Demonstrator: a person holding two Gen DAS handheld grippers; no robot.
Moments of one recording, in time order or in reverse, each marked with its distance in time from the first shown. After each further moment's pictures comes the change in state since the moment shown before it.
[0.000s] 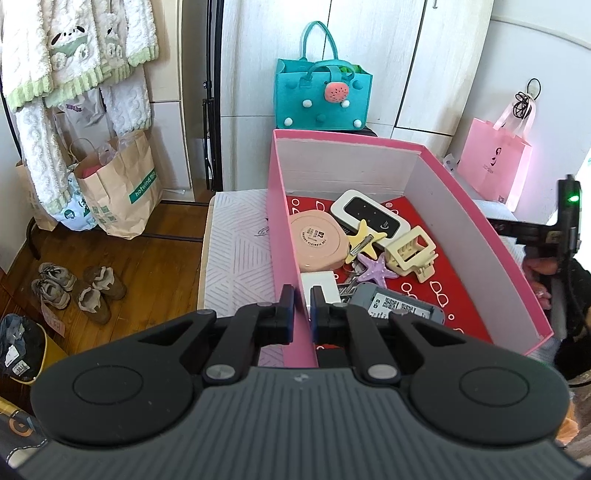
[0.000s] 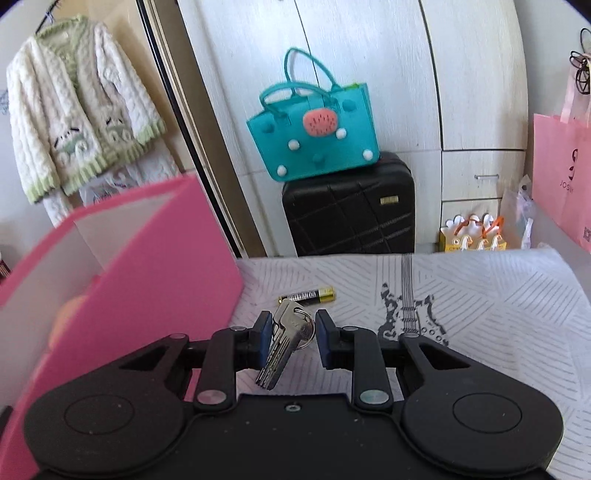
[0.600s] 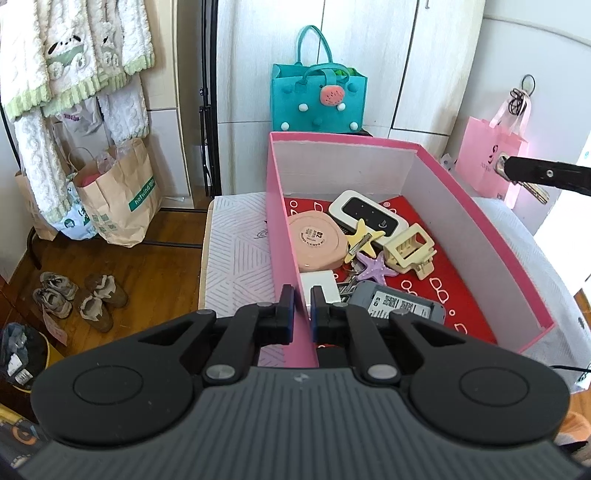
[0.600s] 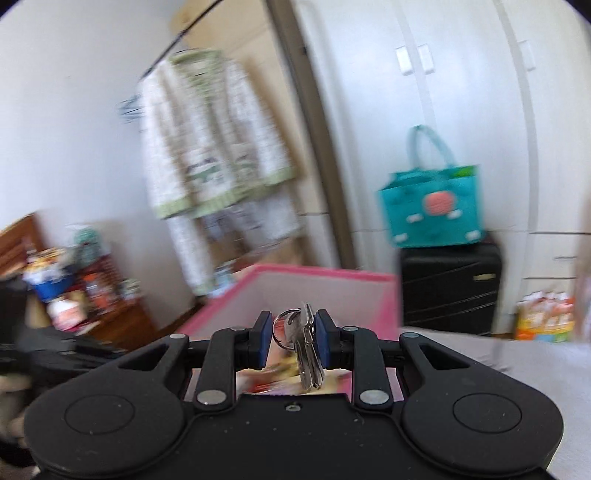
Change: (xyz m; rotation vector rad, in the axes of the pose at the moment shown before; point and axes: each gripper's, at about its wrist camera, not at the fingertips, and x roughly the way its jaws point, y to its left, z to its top) left arm -0.003 -0.003 -0.004 0.036 -0.013 0.002; right arm -0.122 0.094 0.027 -0.179 -0.100 0.325
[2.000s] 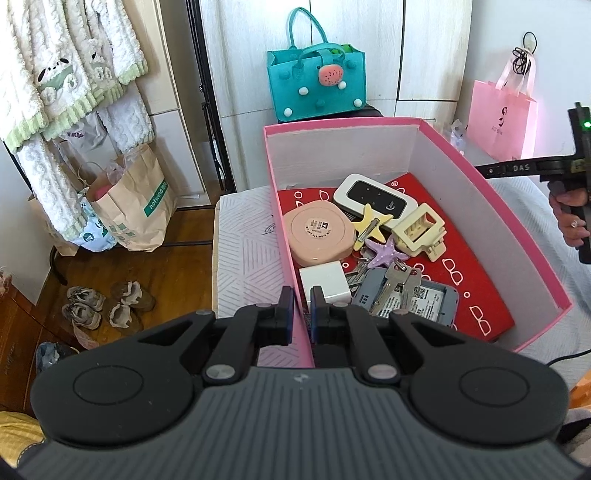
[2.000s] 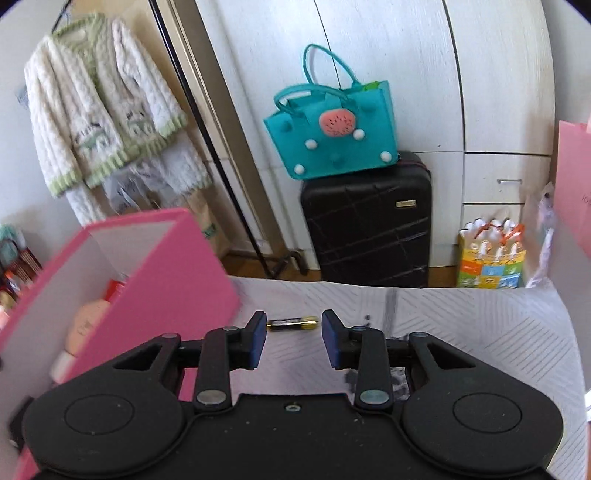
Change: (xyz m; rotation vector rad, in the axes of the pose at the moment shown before) left arm 0.003 -0.018 0.012 0.109 0.072 0.082; right arm 0.078 -0.156 -0.027 0.129 0.182 -0.235
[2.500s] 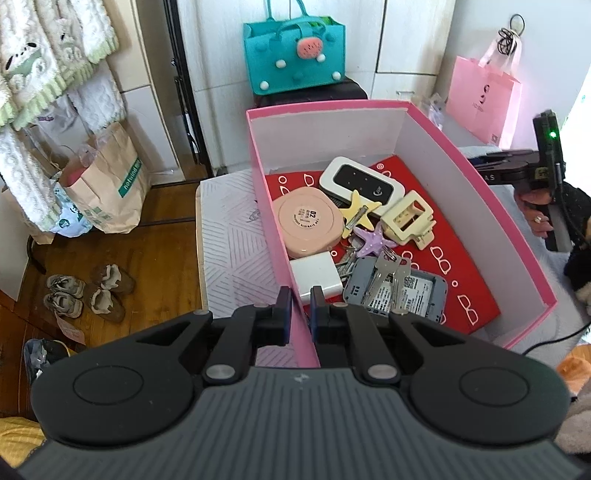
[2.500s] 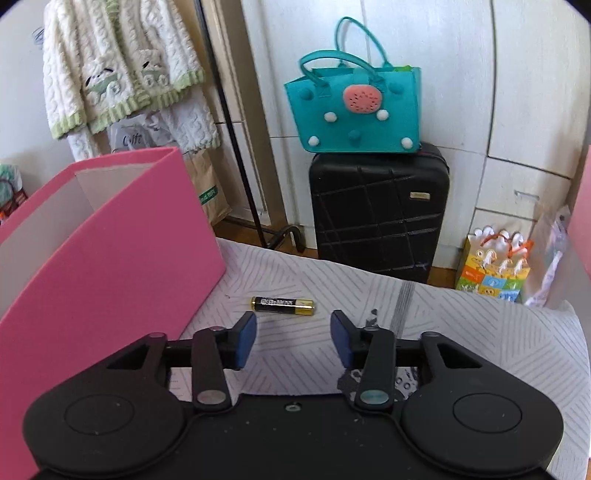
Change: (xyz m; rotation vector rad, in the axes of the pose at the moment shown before) left arm 0.010 0.016 0.023 0.026 0.121 -0.103; right arm 0.036 0.005 -0.004 -0.147 0.072 0.001
